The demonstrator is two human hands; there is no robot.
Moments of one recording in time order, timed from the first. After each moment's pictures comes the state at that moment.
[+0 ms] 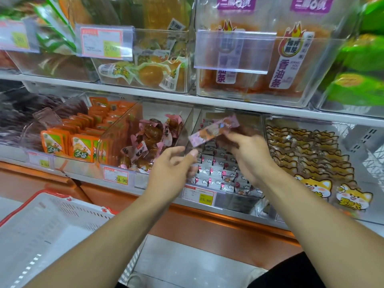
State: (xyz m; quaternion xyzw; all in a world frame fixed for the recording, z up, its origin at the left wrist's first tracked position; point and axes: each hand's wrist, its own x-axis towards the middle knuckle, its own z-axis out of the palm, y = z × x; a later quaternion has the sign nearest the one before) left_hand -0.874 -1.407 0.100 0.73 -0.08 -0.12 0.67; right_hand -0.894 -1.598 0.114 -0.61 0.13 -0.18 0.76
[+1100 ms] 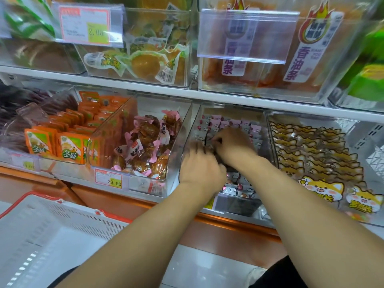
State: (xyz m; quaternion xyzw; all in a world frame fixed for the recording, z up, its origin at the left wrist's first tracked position) left_hand -0.847 -1.484 0.078 0.95 -0.27 -0.01 0.14; right_hand -0.827 -1.607 0.087 -0.97 0.15 -0.08 0.17
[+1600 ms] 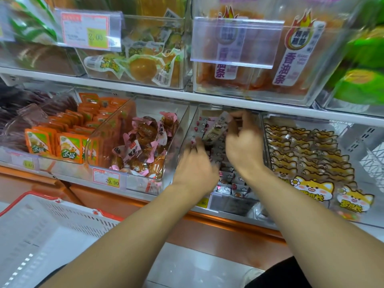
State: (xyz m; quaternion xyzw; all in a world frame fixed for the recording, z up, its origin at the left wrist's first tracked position) left_hand -0.854 -1.474 0.084 0.94 -0.25 -0.03 0.24; right_hand -0.866 -1.596 0.105 -0.80 0.12 -0.45 0.37
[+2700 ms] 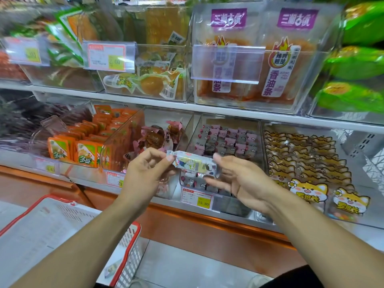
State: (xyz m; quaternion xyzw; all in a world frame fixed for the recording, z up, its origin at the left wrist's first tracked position) left_hand -0.861 -1.366 0.099 0.66 -0.12 -0.07 0.74; right_hand -0.939 -1.580 0.121 -0.52 0.16 0.04 0.84
